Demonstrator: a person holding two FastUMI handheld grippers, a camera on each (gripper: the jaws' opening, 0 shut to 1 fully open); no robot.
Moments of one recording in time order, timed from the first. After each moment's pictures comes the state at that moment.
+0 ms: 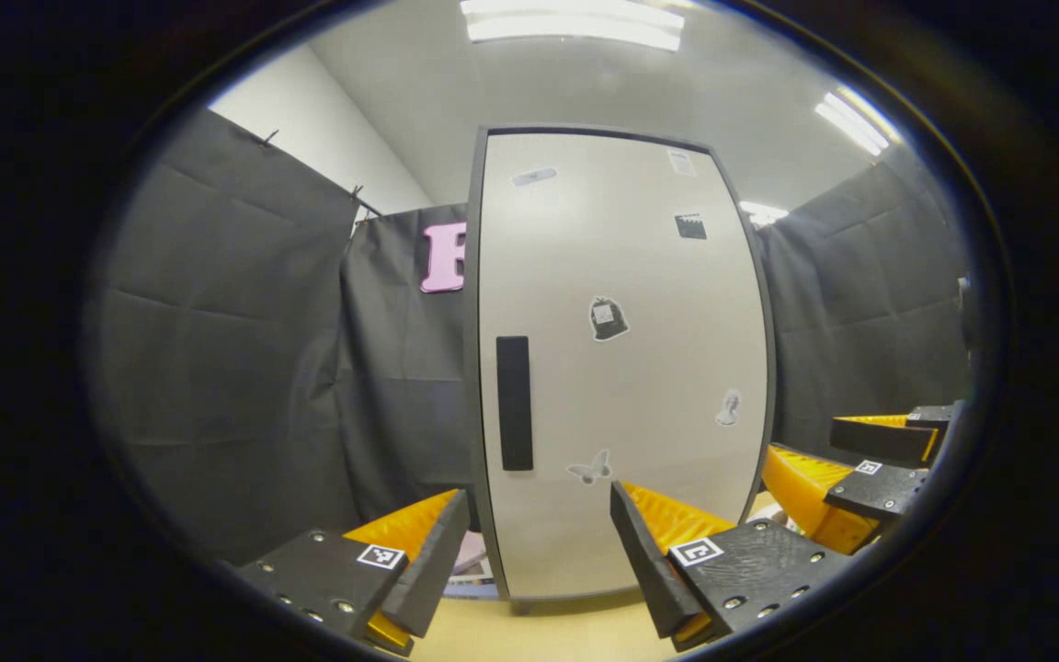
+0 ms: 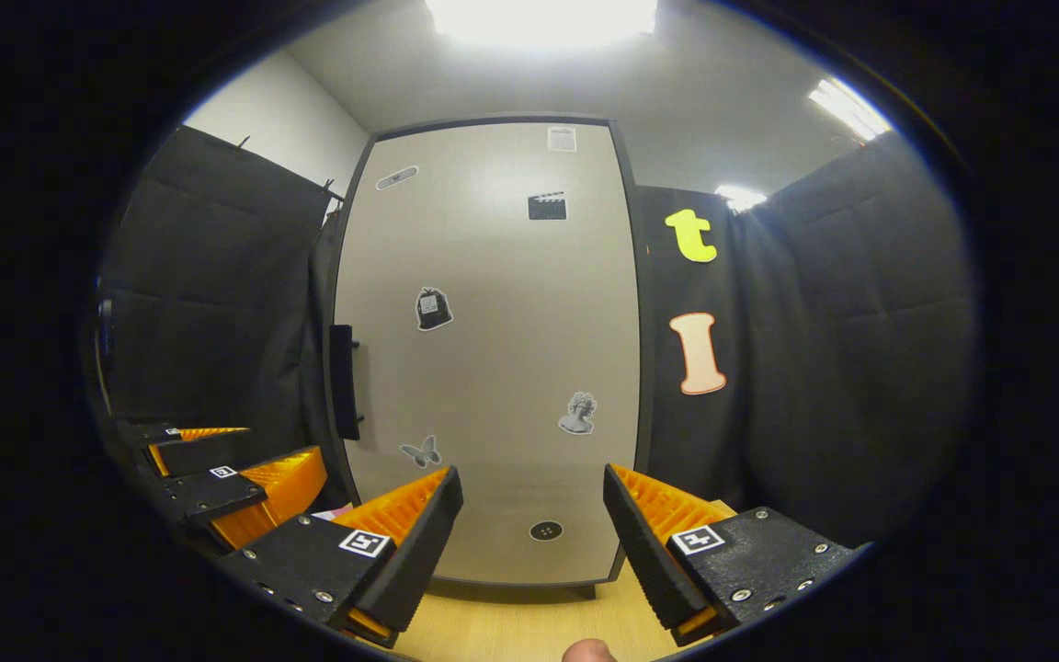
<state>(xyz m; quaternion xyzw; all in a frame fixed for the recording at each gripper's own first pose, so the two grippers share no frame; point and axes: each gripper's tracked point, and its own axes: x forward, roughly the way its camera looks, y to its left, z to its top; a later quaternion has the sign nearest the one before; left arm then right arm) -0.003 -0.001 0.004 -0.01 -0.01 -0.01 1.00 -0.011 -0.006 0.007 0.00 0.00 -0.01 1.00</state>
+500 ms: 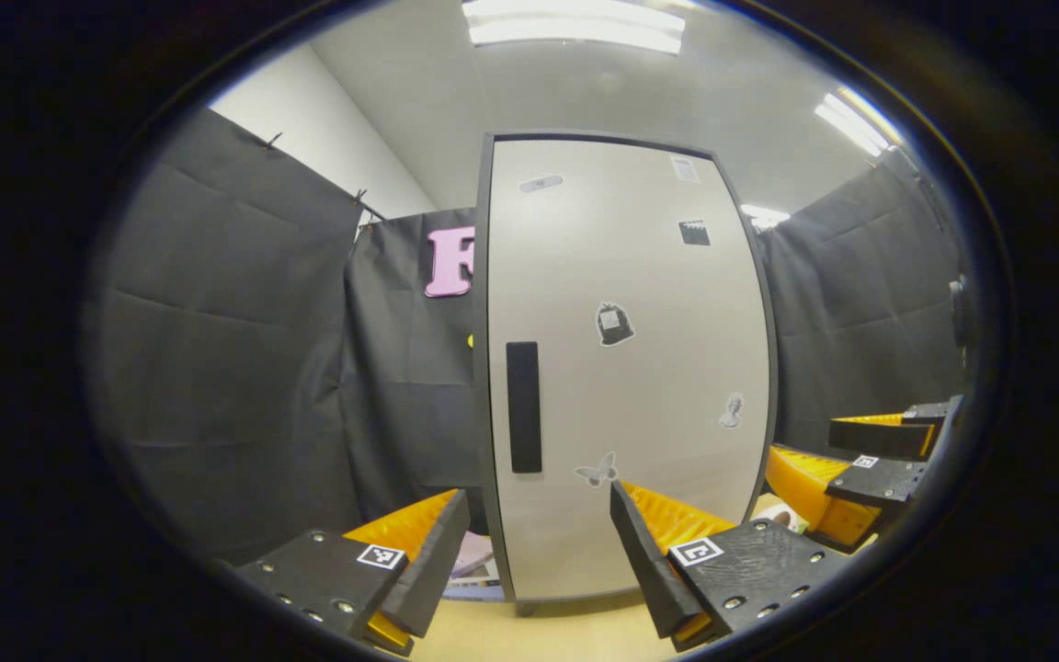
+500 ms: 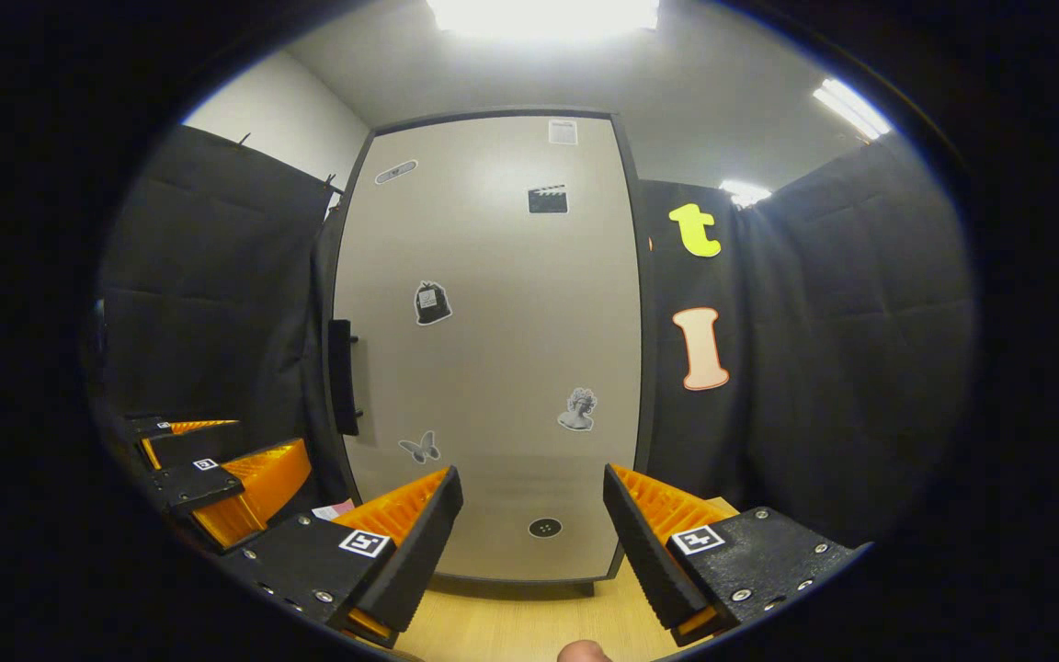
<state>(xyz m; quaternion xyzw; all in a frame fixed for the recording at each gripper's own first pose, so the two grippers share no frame) -0.004 0.006 0.006 -0.01 -0.02 0.00 1.00 -0.004 -0.005 0.010 -0.01 0.00 0.00 1.00</state>
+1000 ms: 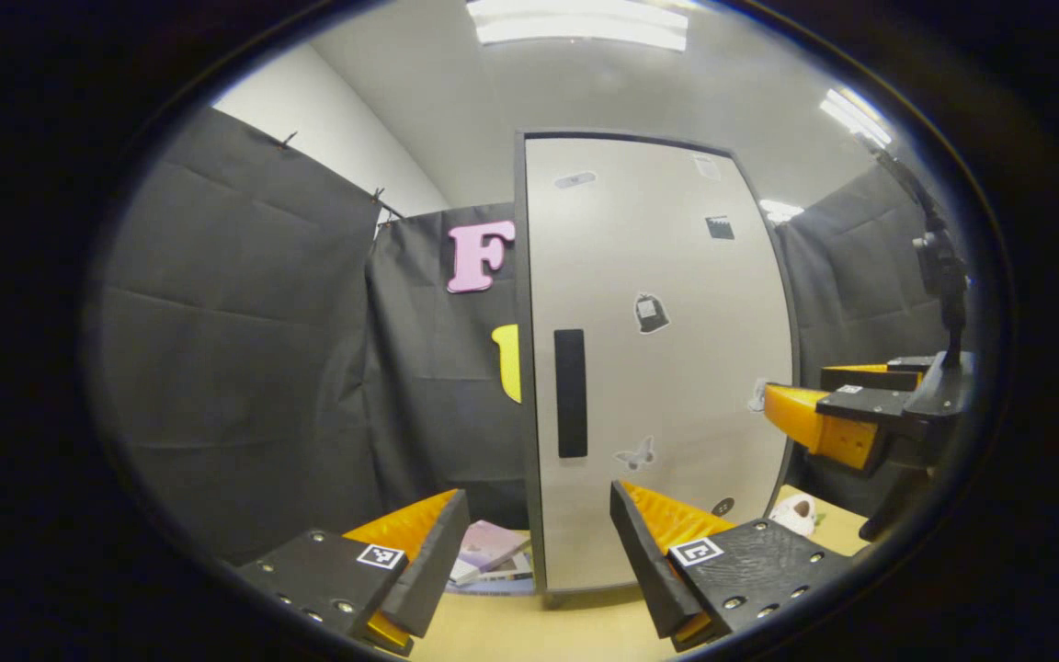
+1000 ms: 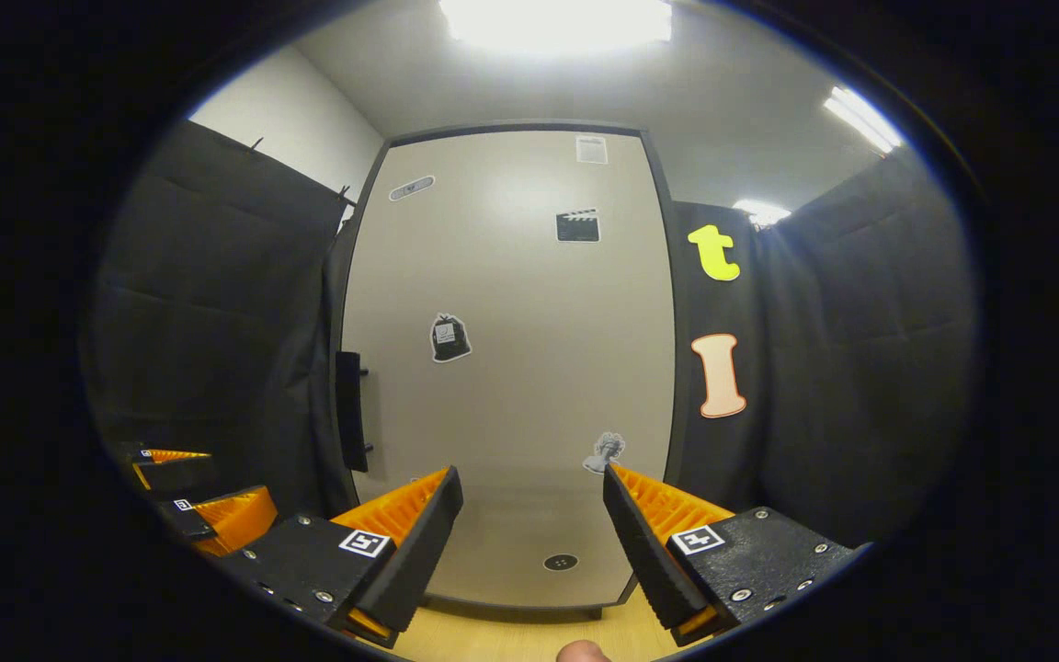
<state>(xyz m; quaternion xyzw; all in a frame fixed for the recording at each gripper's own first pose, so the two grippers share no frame) -0.024 0.054 -0.008 0.00 -0.01 0.03 1.00 0.029 0.021 0.039 -0.02 -0.03 0.02 1.00</state>
